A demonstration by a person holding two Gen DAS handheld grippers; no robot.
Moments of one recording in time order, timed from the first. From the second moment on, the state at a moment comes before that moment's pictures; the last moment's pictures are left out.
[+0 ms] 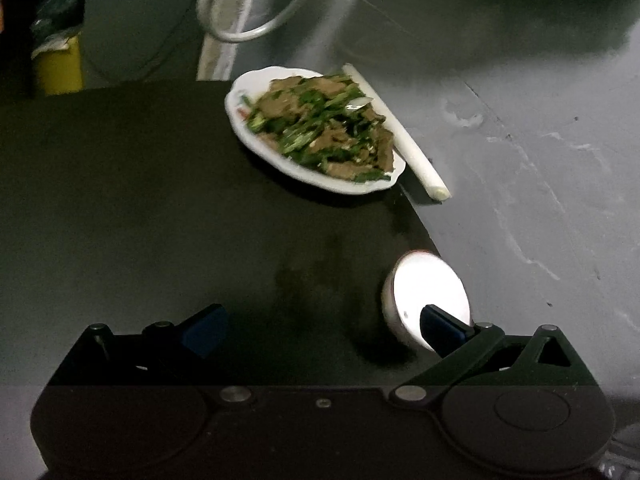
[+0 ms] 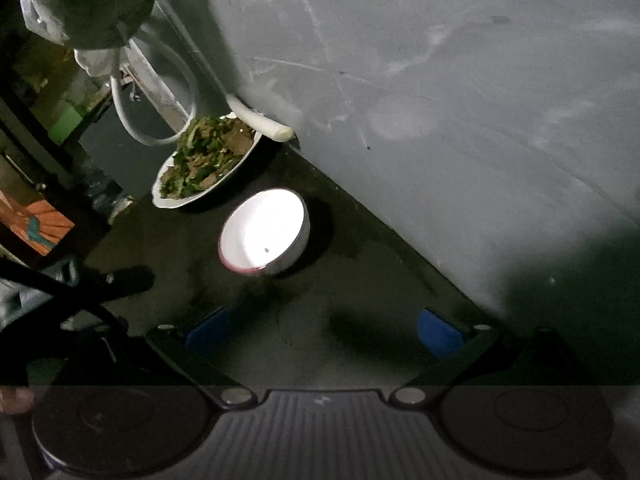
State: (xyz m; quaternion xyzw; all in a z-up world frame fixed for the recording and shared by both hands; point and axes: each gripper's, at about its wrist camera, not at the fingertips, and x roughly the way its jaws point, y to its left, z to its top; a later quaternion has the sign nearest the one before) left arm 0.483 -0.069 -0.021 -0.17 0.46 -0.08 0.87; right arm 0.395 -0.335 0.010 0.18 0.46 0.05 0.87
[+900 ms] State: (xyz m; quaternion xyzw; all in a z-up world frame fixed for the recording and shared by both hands) left arm 0.540 -0.110 -0.053 -0.09 0.48 -0.13 0.86; right arm 0.457 -0.302 -0.010 0.17 0.42 0.00 0.89
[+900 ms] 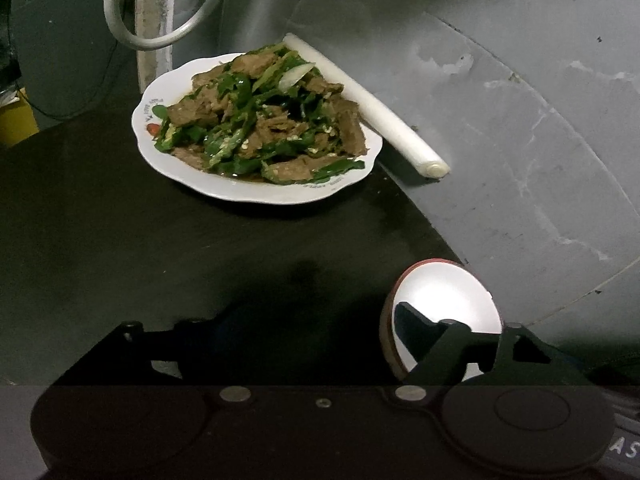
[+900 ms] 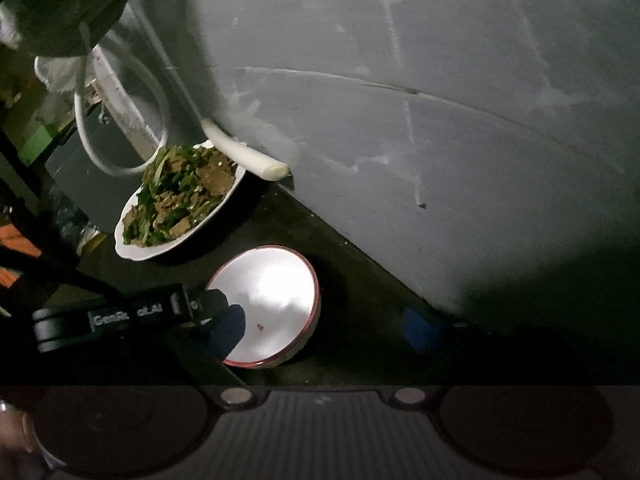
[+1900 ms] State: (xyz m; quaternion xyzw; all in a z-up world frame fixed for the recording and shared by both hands) left arm 0.498 -0.100 -0.055 -0.17 0.49 -0.15 0.84; right arm 0.446 -0.299 -0.005 0.17 0.42 0.09 0.89
